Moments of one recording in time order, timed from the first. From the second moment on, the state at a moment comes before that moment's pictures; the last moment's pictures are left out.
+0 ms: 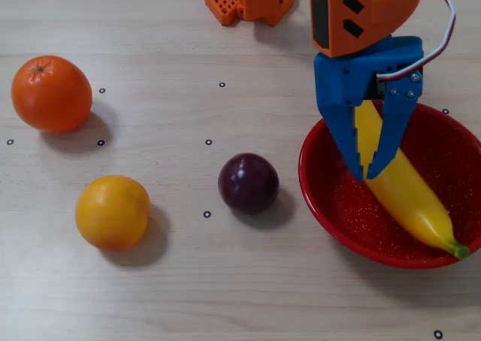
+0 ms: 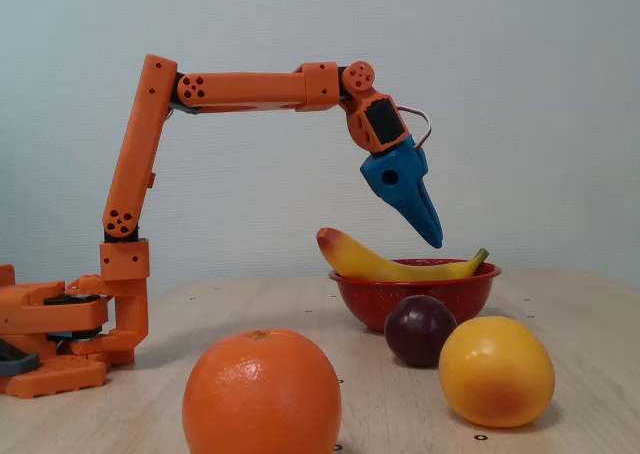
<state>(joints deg) -17.2 73.7 63.6 65.8 -47.6</state>
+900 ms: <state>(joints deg) -1.4 122.5 103.7 64.2 -28.7</state>
